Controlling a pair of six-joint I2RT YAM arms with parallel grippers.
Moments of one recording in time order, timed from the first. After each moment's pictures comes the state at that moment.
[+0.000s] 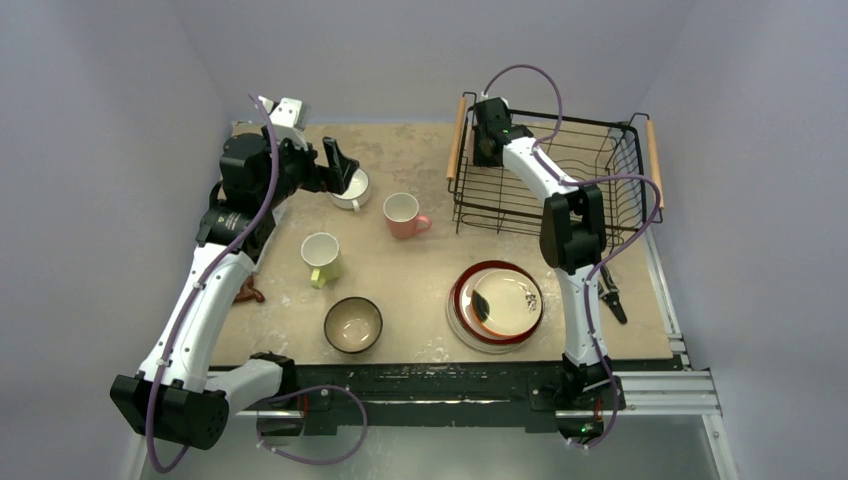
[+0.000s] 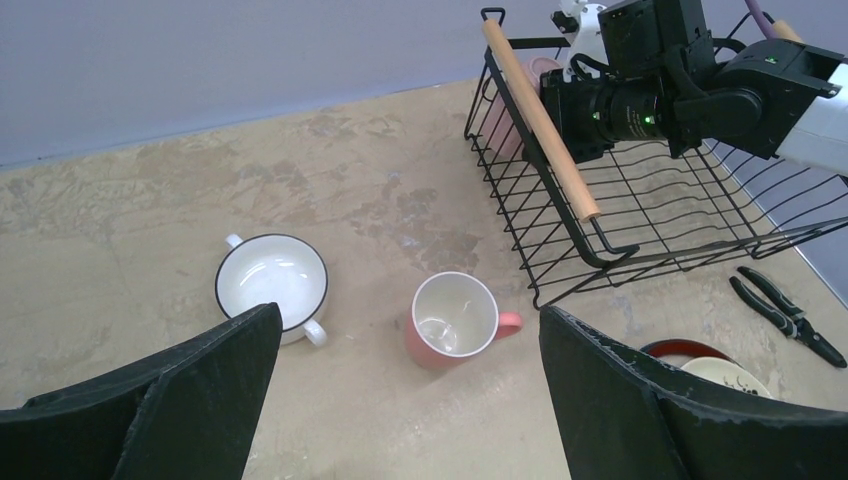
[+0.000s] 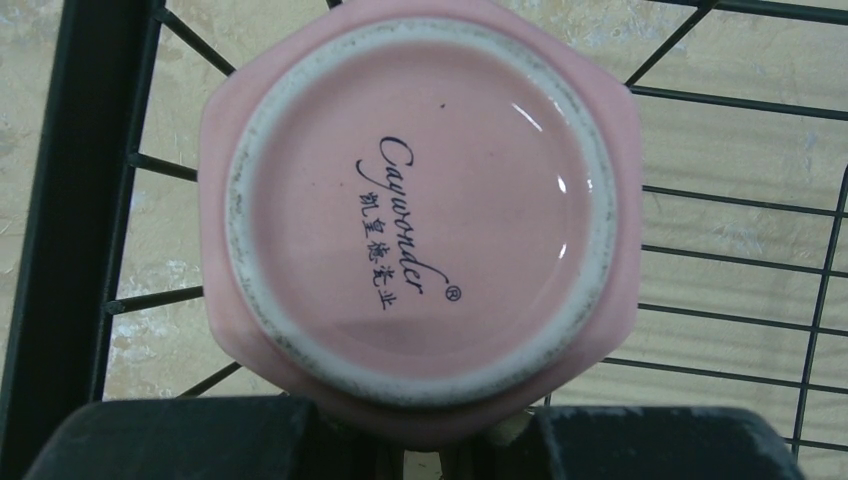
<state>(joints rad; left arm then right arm) -0.20 1.12 1.21 -0.30 0.27 -0.15 0.33 2.31 2.06 -0.58 0.24 0.29</state>
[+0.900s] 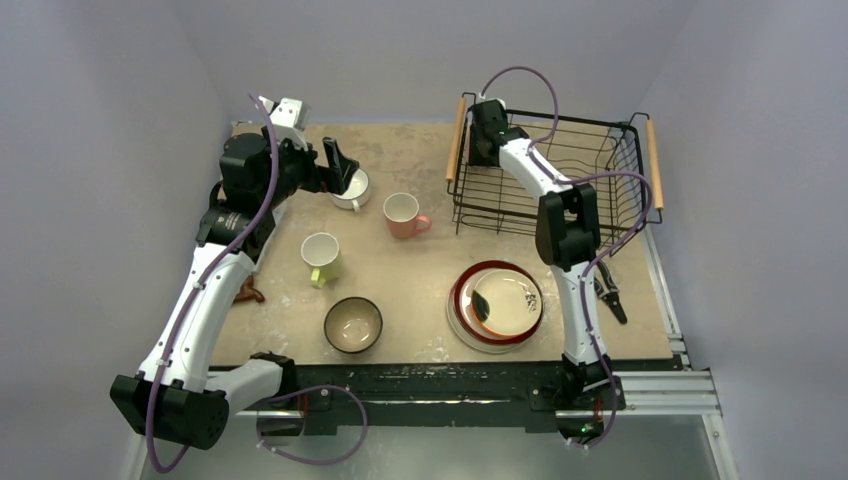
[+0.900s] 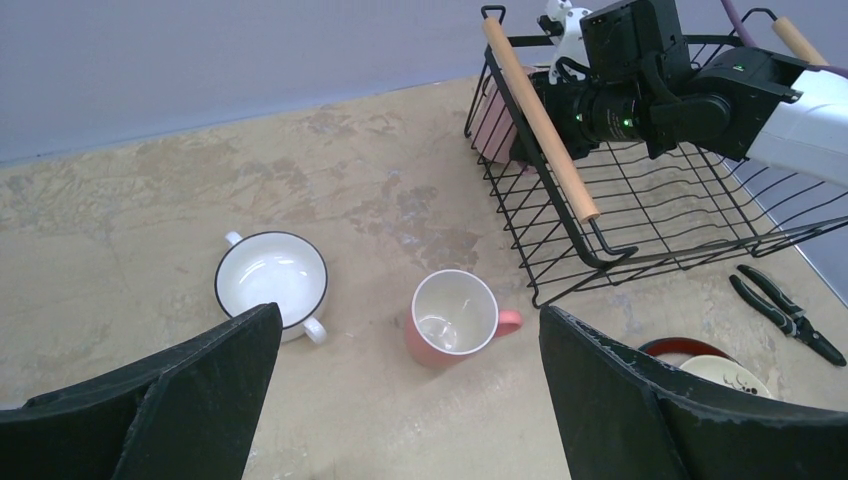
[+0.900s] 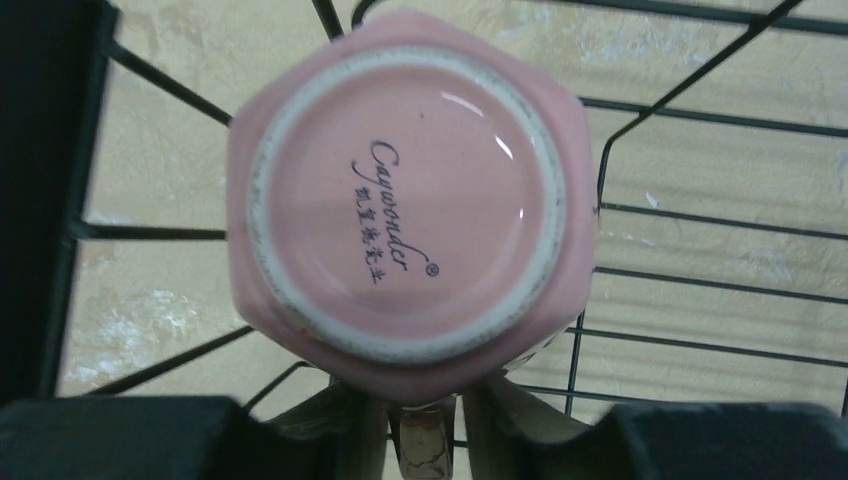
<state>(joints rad) -0.20 1.12 1.22 -0.31 0.27 -0.15 0.33 2.37 2.09 -0.56 0.25 0.29</state>
